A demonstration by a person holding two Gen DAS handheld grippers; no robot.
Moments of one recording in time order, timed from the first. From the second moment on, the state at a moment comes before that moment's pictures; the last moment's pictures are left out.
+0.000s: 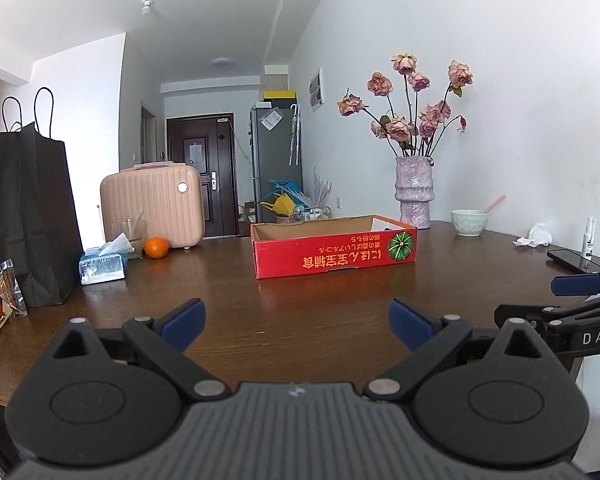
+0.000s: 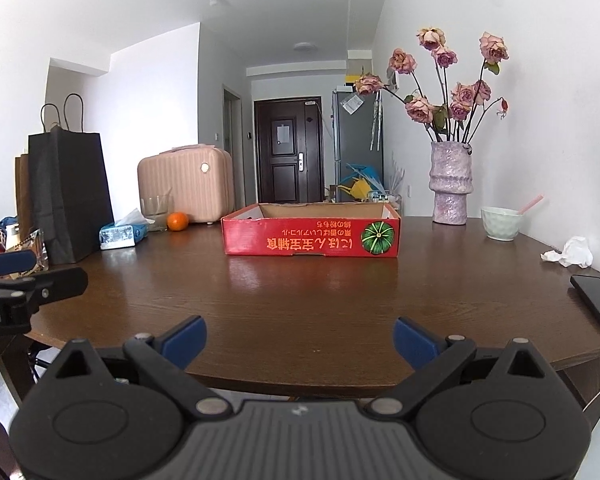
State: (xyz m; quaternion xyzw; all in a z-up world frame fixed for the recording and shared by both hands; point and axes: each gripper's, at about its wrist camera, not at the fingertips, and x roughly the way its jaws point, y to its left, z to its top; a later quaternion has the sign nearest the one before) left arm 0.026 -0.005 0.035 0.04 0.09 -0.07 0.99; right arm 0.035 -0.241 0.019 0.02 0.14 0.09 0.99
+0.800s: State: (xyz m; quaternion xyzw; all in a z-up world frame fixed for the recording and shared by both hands) left arm 0.026 -0.004 0.035 0.04 0.10 -0.07 0.99; right arm 0.038 -0.242 0.018 0.02 0.15 0.09 0.98
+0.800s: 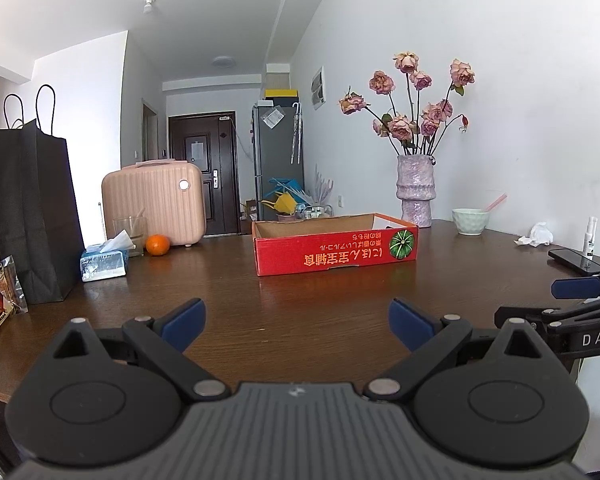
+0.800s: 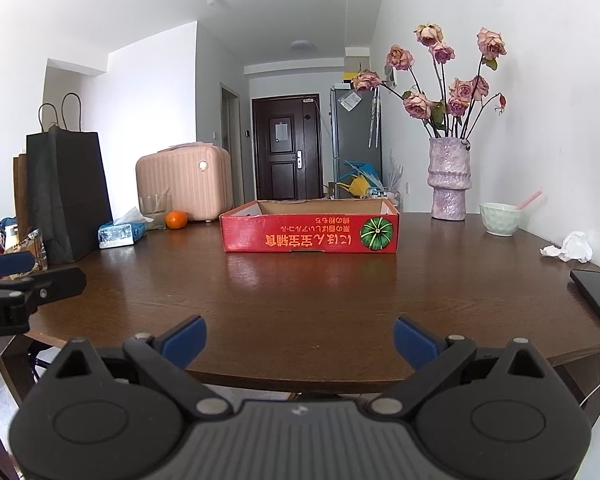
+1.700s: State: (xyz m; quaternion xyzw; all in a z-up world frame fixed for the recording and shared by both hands) left arm 0.026 -0.004 0.032 0.04 0.10 -0.07 0.99; right arm 0.038 -0.243 0.014 0.02 0.16 0.09 0.98
